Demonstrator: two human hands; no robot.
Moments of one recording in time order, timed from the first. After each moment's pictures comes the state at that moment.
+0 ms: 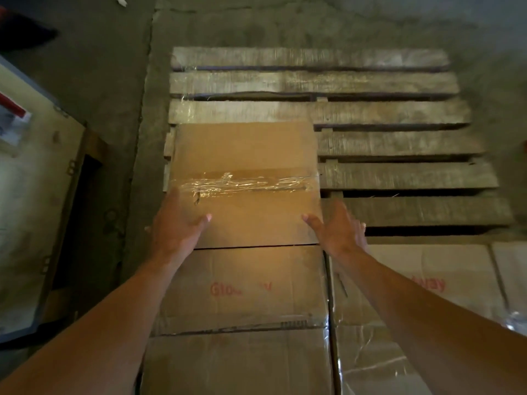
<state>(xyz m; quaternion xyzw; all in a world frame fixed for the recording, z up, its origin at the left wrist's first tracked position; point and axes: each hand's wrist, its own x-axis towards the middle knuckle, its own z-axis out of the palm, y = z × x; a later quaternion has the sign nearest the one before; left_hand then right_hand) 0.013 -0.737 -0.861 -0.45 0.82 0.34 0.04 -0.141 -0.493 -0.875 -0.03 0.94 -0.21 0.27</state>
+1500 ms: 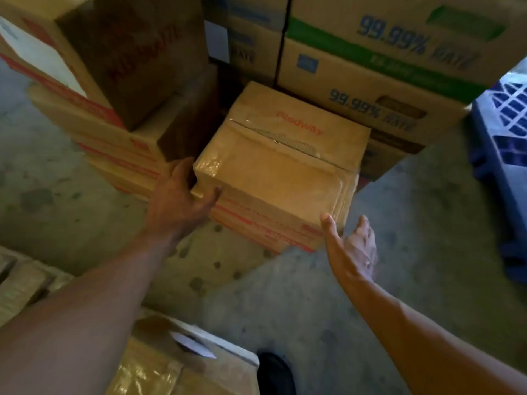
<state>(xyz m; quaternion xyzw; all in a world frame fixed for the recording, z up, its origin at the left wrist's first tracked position) -0.557 0.227 -0.802 0.19 0.92 0.32 0.11 -0.354 0.427 -0.831 0.59 0.74 -0.33 -0.04</state>
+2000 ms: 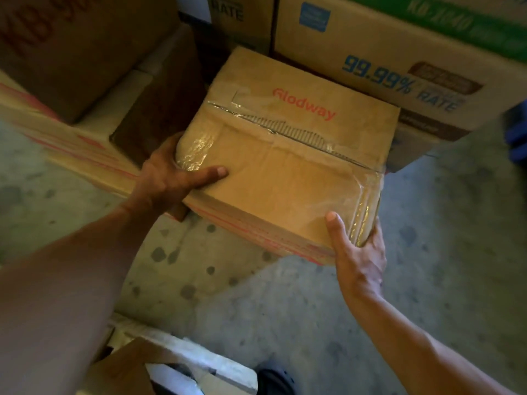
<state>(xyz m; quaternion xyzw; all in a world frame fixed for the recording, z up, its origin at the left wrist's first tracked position) -0.645 0.292 -0.871 0.12 0.88 0.40 0.23 -0.386 0.460 -0.883 0.59 0.64 -0.47 -0.14</state>
